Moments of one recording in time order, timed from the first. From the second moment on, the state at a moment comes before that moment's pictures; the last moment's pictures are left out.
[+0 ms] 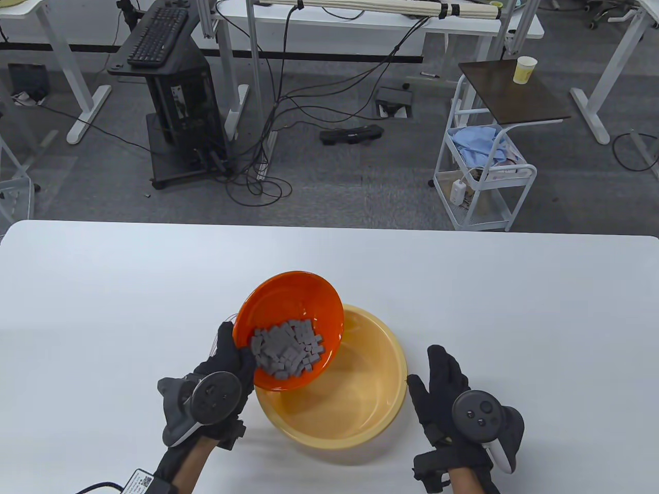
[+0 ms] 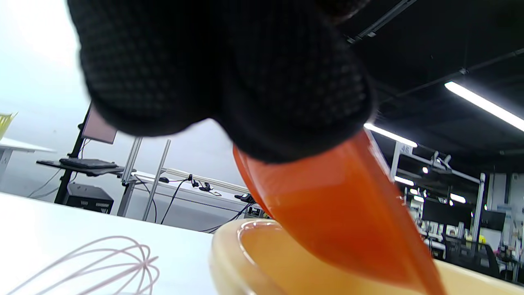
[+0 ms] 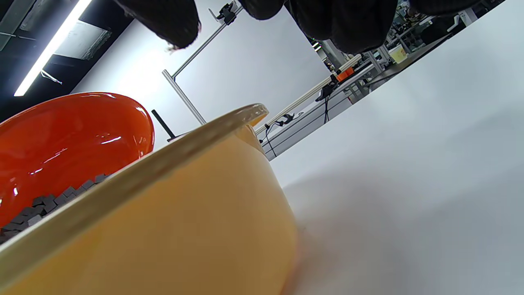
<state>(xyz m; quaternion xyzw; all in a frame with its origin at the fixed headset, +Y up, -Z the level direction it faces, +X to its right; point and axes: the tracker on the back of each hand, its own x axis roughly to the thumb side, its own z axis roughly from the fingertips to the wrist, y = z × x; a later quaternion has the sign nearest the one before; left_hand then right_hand) -0.192 -0.658 -0.274 0.19 -0.10 0.13 0.97 0.198 -0.728 -0.262 0.05 -0.06 0.93 0.36</state>
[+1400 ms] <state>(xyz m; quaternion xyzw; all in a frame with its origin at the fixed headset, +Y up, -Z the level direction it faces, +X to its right) -0.146 -0.621 -0.253 0.34 -0.16 -0.15 0.91 0.194 -0.729 -0.262 0.06 -0.06 0.93 0.35</state>
